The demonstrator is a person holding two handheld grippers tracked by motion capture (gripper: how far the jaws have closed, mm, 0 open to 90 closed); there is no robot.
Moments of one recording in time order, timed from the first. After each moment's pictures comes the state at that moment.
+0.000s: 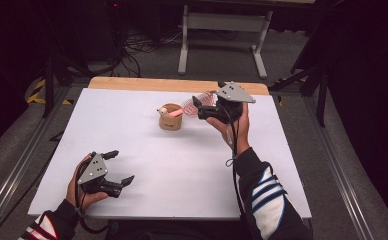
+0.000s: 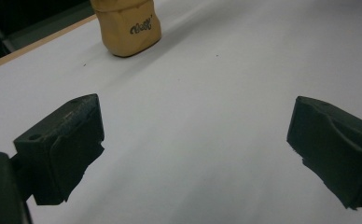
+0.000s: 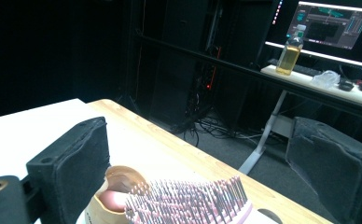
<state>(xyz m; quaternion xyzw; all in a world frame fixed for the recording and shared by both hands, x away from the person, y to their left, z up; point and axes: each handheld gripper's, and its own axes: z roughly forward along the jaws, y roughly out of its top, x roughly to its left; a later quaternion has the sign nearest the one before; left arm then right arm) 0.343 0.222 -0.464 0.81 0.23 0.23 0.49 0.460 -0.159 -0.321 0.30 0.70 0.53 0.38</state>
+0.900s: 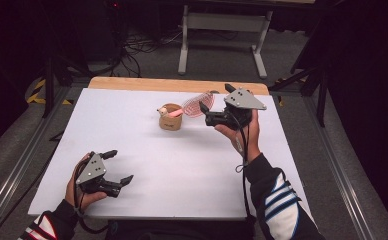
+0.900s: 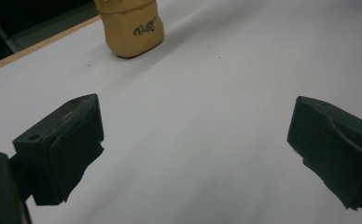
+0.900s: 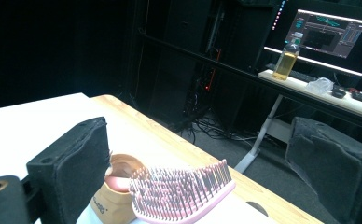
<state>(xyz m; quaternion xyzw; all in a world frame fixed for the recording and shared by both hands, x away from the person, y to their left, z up) 0.342 0.224 -0.463 0.81 0.23 0.23 0.49 0.434 -0.175 -0.311 0.28 0.70 0.52 0.39</state>
